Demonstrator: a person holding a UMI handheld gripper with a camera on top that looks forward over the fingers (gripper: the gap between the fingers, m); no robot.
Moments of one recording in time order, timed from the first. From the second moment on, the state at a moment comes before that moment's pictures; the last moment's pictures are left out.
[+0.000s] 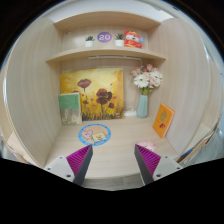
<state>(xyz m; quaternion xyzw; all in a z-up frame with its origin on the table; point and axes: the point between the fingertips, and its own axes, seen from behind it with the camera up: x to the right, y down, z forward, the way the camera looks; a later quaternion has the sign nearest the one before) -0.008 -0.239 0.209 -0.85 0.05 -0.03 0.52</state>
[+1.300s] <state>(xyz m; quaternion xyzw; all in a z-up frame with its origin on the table) 0.214 -0.056 -0.008 -0.90 0.00 -0.01 0.43</state>
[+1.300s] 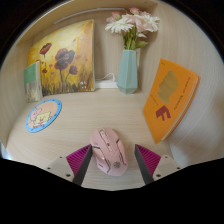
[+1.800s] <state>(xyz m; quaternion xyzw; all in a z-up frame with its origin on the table) 0.222 -0.037 -0.013 -0.92 0.03 -0.03 0.40</state>
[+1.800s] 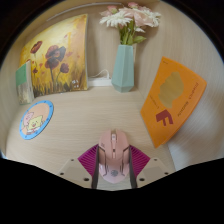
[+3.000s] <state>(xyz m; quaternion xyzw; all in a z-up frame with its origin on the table) -0.089 0.078 -0.009 -0.93 -0.01 0.00 0.38</state>
